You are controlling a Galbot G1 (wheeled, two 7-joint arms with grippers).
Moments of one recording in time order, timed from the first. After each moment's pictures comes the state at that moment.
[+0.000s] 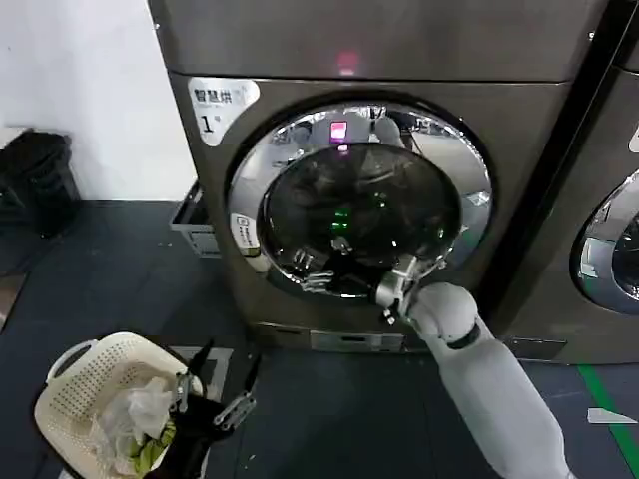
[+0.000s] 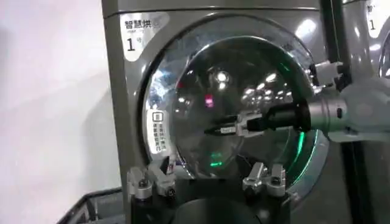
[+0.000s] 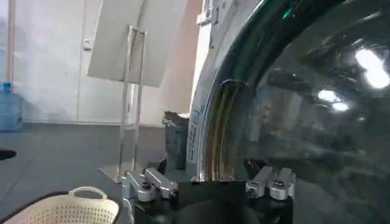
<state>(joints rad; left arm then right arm) 1.88 -1.54 -0.57 -2.36 0.03 -0.19 0.27 -0.62 1.25 0.08 1.67 0.36 -0.25 -0.61</state>
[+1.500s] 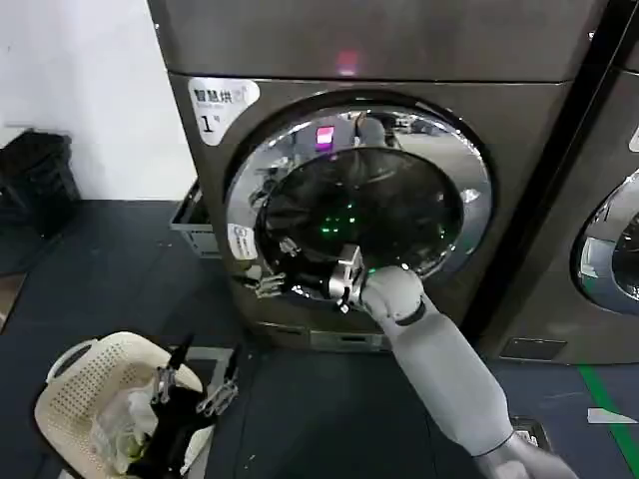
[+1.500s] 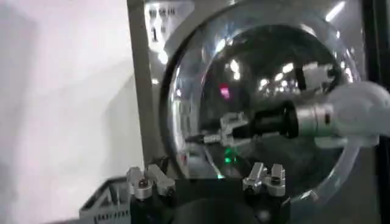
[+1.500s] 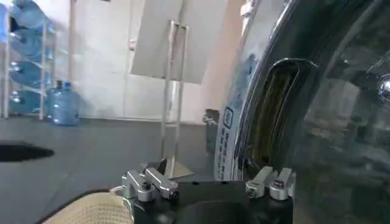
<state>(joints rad) 1.83 -1.53 -0.65 -2.39 0.00 0.01 0.23 -0.54 1.32 0.03 1.57 0.39 -0.27 -0.82</state>
